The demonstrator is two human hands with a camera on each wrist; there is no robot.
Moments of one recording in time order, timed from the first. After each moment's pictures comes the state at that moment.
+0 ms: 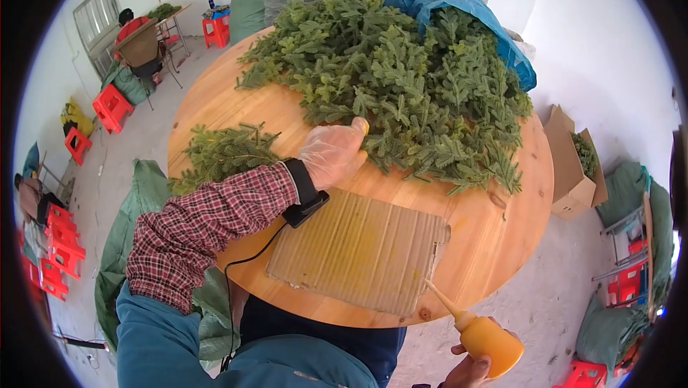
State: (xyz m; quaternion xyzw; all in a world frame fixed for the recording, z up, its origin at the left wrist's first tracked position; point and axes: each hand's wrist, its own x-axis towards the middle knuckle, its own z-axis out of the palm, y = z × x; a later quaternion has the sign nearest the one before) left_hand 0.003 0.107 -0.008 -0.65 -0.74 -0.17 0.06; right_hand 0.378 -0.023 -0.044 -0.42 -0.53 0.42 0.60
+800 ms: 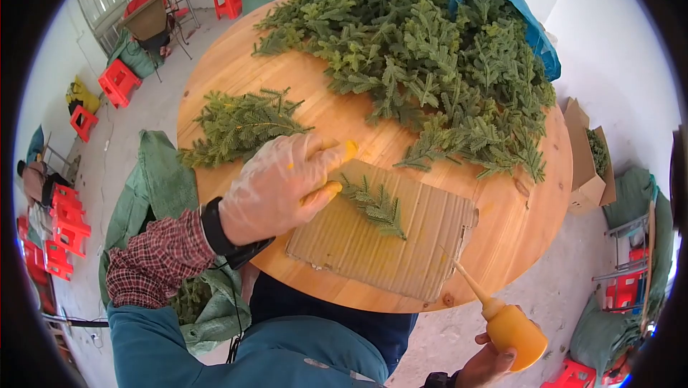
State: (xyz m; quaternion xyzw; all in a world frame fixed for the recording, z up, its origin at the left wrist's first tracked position) left_hand 0.004 -0.036 0.016 -0.71 -0.67 -0.20 0.08; right_hand 0.370 -0.019 -0.040 -0.42 -0.54 0.37 0.63
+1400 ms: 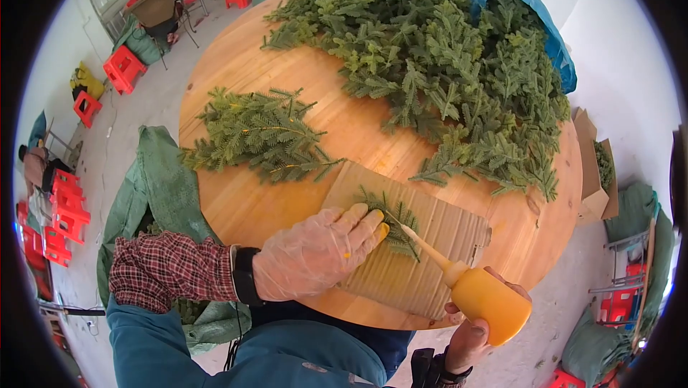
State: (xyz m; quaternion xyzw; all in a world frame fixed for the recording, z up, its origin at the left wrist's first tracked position) left_hand 0.038 -0.046 -0.010 -0.81 -0.57 0.00 0.09; right_hand 0.290 0.022 -0.030 -0.40 -0.57 0.46 0.55
